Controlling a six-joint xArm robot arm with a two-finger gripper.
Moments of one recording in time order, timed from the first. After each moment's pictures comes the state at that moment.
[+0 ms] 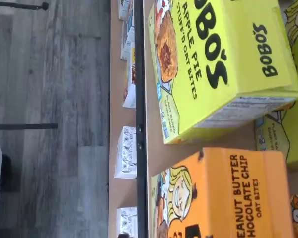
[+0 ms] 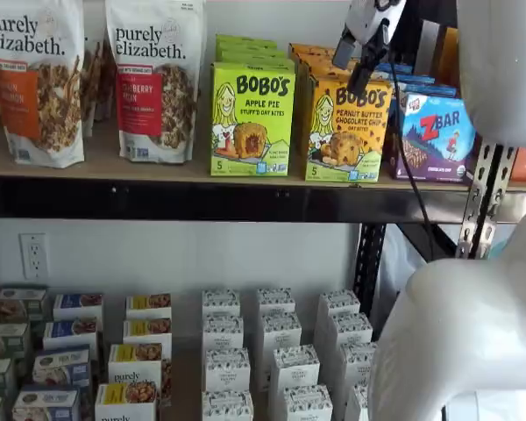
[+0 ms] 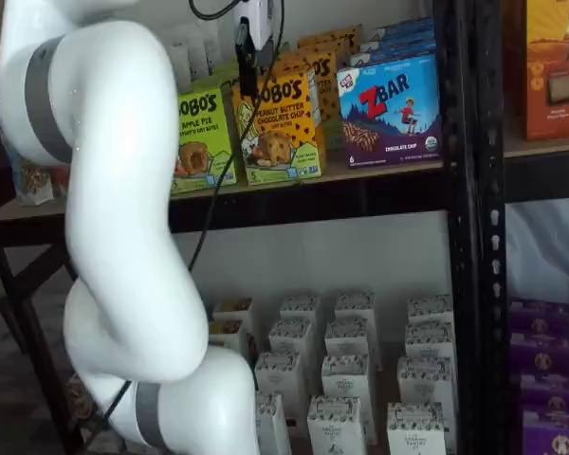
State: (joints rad) arm -0.12 -0.28 -1.51 0.30 1.62 -1.62
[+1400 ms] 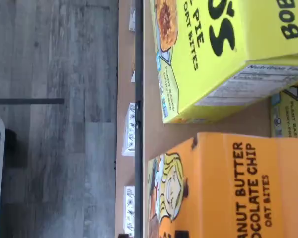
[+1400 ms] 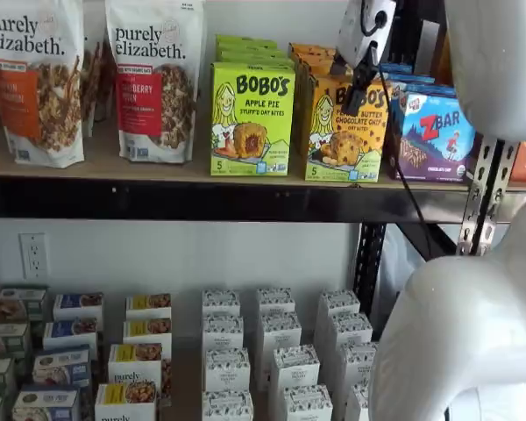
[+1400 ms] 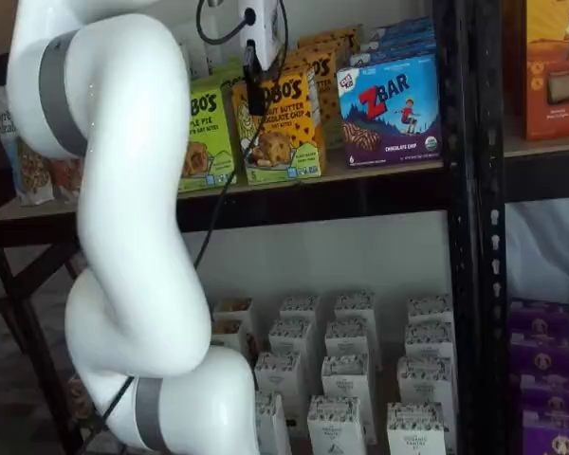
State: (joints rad) arm -0.07 -0.22 -1.48 0.21 1.57 -1.60
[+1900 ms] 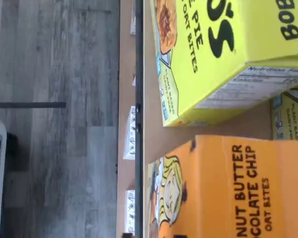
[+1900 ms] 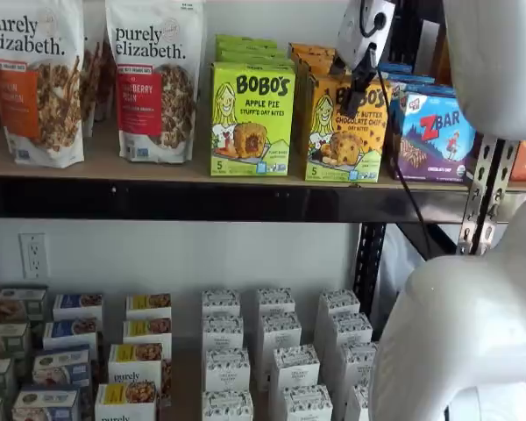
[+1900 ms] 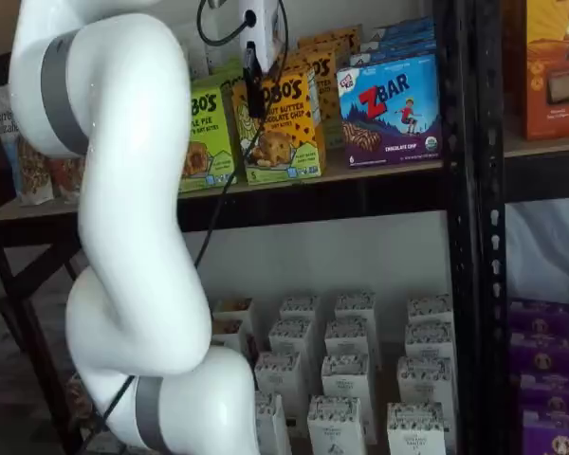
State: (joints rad) arm -0.07 -0.22 -1.48 0.22 1.57 -1.60
